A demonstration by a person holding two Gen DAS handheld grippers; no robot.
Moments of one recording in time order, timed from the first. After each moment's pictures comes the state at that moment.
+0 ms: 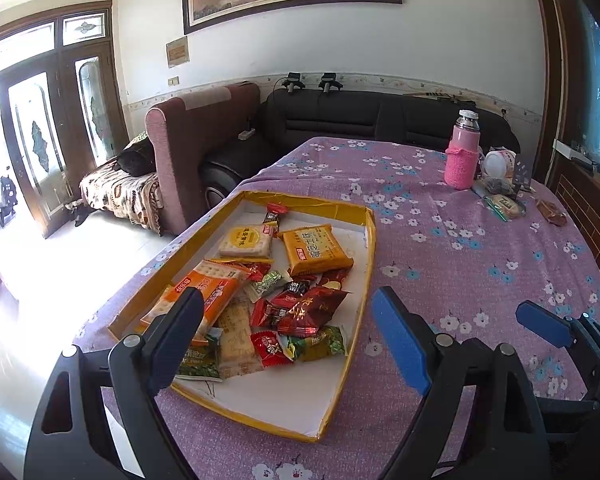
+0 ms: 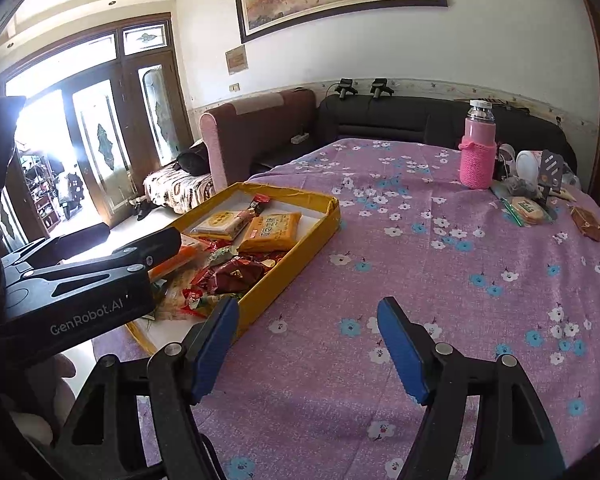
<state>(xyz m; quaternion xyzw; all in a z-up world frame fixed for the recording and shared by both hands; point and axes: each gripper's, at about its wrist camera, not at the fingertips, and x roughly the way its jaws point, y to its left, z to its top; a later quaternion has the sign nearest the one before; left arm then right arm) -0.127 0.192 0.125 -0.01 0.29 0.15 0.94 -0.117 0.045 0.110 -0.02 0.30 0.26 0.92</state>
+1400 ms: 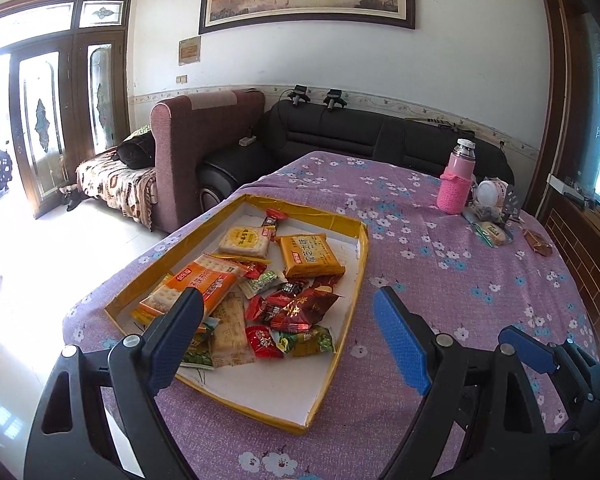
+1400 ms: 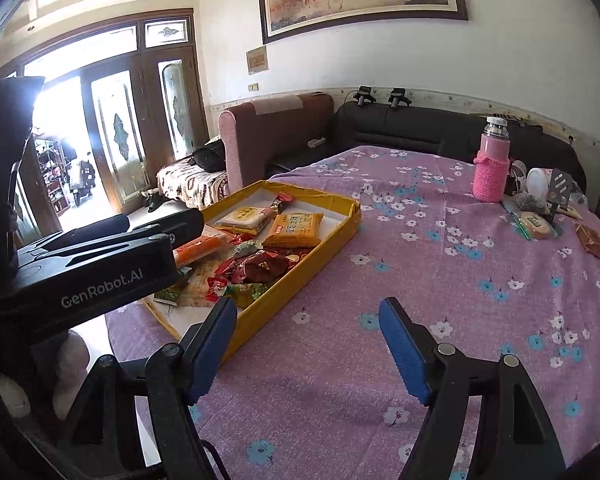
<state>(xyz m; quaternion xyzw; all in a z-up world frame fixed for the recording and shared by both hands) -0.149 0.200 0.124 -0.07 0.27 0.14 0.95 -0.140 0.049 0.114 -0.04 0.29 0.28 0.91</state>
